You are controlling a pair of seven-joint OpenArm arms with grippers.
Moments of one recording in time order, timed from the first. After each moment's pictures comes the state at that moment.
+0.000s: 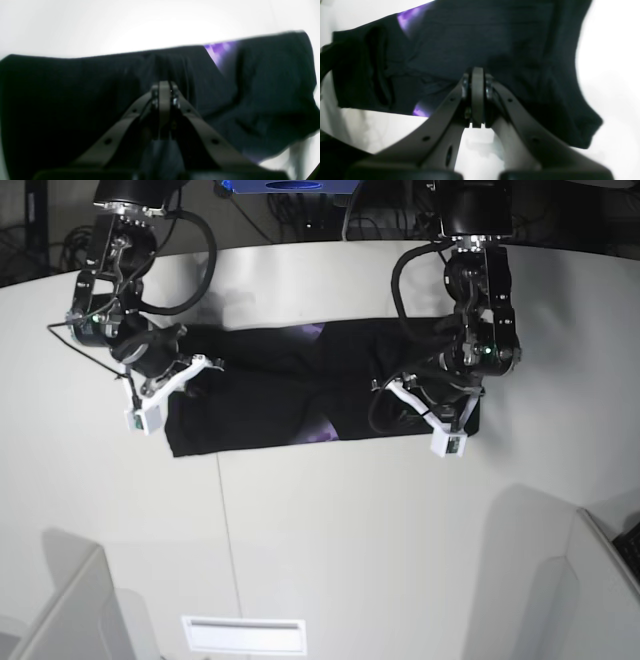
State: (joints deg) left arm 2.6 -2.0 -6.5 94.5 -23.1 -11.7 54.3; right arm -9.1 3.3 12.8 108.0 30.6 8.0 -68.3
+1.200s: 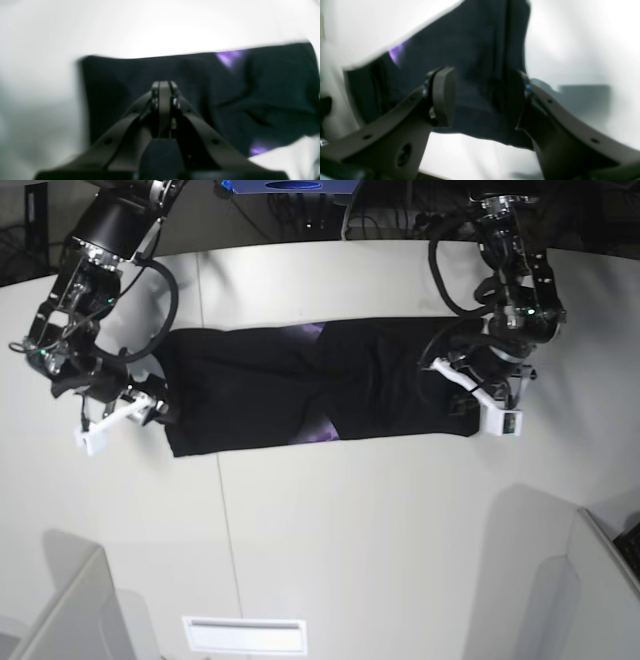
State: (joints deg) left arm 12.6 -8.1 -16.1 109.5 -27.3 -13.3 54.2; right arm 2.6 5.2 28.8 95.1 39.4 8.1 -79.7
